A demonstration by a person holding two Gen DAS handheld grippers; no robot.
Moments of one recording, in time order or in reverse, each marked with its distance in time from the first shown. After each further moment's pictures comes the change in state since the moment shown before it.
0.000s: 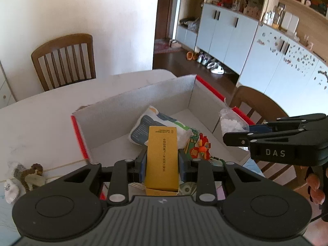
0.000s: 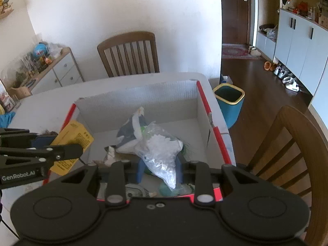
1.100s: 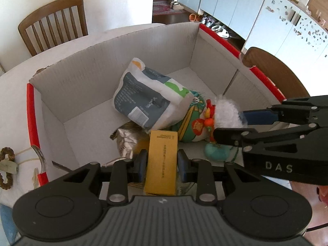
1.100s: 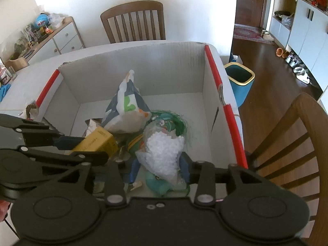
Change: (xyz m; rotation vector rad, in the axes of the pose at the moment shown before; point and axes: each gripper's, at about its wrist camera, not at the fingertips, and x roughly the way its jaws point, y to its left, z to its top) left arm 0.073 -0.017 -0.016 -0.014 0.226 0.000; right arm 0.053 -0.014 -0.006 -0.068 0.156 0.035
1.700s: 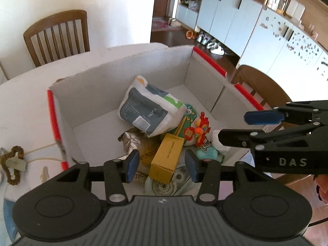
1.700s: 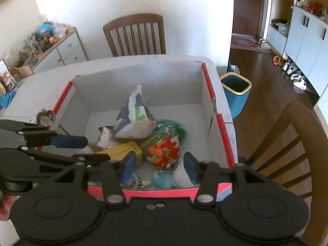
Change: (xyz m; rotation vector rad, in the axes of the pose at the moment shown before) left arm -0.047 0.004 -0.006 -0.024 -0.106 -0.027; right arm -0.046 0.011 0.000 -0.002 -0.083 -0.005
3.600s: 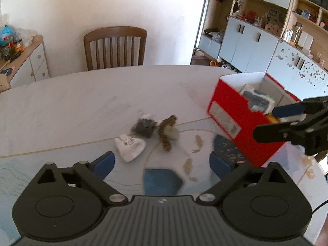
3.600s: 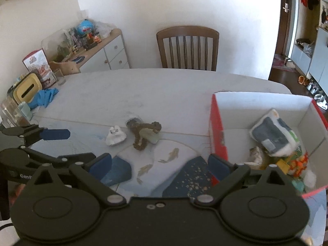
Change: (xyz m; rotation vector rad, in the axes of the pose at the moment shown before) left arm -0.120 0.281 -0.113 -0.057 -0.178 0.048; right arm 0.028 0.274 0.016 -0.070 -0.047 0.063
